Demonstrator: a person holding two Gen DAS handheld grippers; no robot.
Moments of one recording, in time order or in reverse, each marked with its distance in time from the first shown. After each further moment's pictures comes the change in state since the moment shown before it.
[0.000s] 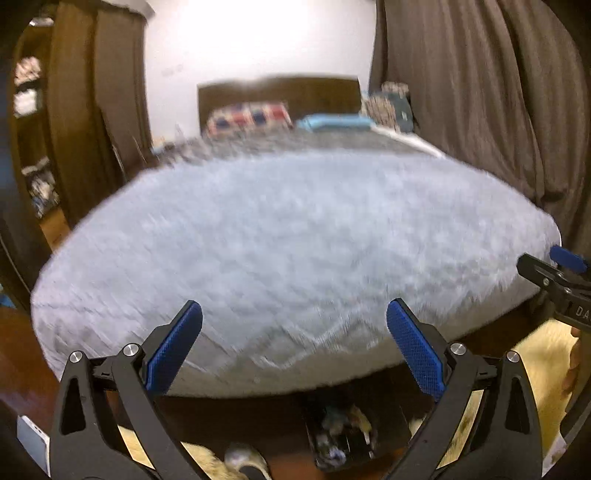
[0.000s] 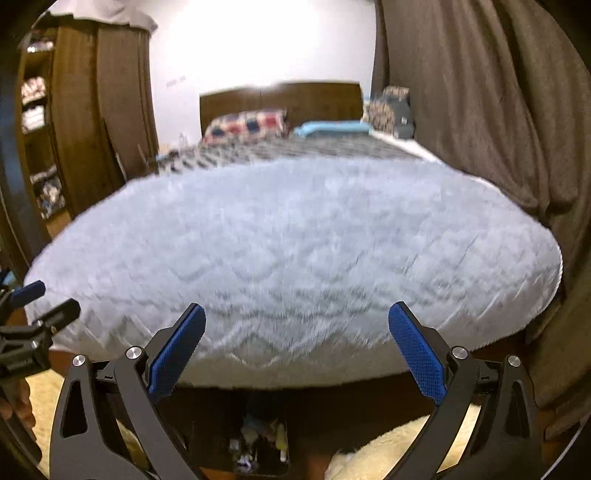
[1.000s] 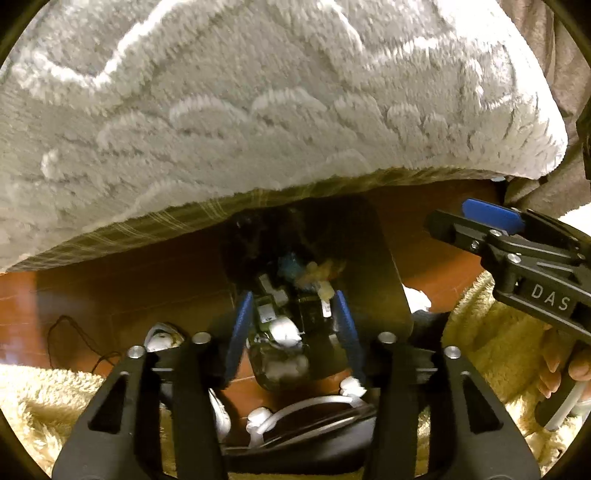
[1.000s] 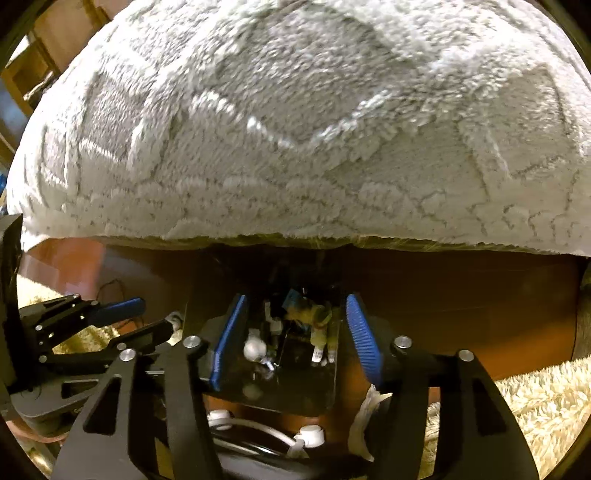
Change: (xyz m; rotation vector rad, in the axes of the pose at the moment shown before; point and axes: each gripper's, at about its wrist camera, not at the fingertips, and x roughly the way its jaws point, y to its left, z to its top) left arm 0.190 -0.034 -0.183 -0.024 0.687 -0.262; right arm 0.193 0.034 -0.164 -0.040 0.632 0.145
